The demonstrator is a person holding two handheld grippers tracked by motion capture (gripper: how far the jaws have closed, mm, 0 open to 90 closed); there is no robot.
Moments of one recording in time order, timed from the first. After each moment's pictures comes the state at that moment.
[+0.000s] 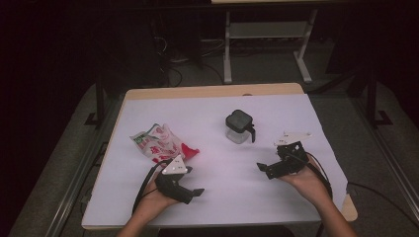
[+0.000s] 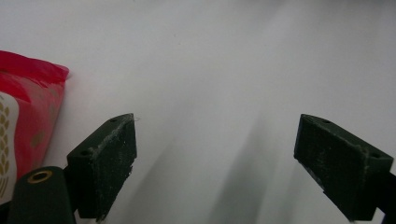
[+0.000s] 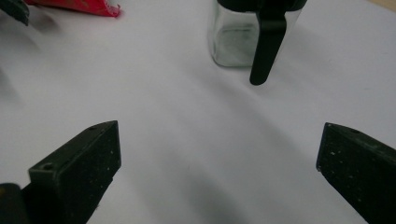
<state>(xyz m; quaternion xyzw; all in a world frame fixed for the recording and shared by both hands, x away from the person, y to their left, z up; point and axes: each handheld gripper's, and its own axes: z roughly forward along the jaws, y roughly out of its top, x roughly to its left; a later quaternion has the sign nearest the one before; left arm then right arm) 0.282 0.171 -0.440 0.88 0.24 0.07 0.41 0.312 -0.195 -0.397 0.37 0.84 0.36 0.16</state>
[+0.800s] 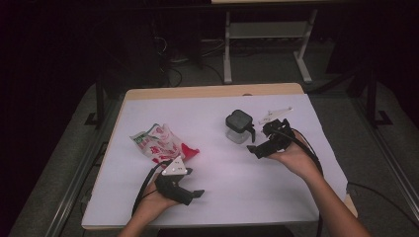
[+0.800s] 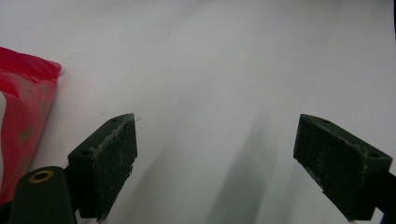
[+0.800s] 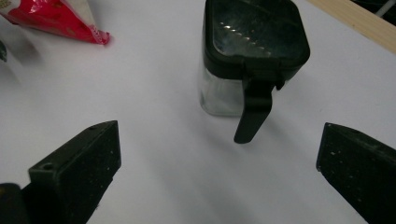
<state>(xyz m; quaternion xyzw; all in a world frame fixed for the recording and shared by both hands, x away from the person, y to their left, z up) 0.280 0.171 -0.441 0.88 0.24 0.06 0.42 0.366 -0.164 -0.365 0.35 0.86 0.33 0.15</state>
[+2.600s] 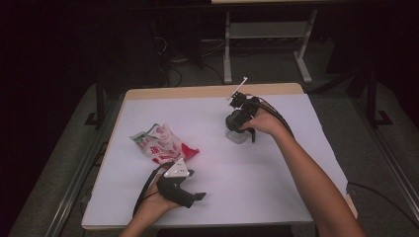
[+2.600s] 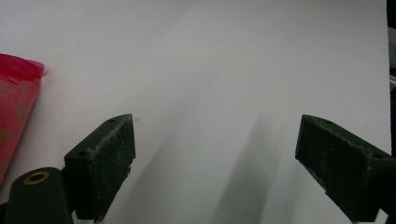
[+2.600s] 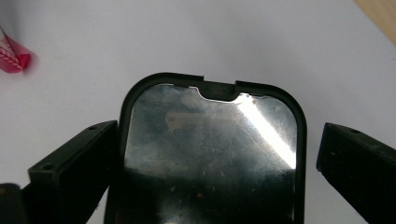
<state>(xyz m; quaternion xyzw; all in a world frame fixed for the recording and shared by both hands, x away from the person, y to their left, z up) 0.275 0.166 -0.442 0.88 0.23 0.06 0.41 0.489 -0.093 -0.377 0.32 0.92 0.20 0.09</state>
